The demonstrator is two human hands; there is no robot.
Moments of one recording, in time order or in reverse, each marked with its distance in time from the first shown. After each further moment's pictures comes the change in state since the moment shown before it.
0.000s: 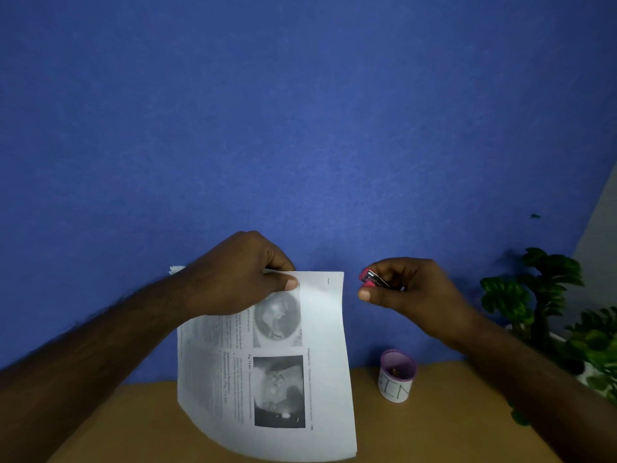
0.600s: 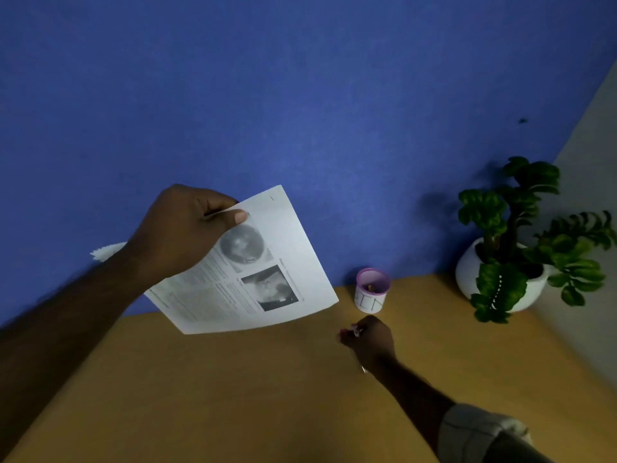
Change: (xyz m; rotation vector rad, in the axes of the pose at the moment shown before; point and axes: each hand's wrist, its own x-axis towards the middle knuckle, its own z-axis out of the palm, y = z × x) left_hand -0.007 -0.047 0.064 -0.103 0.273 -0.112; right_hand -0.116 0.257 0.091 -0.303 0.223 0.829
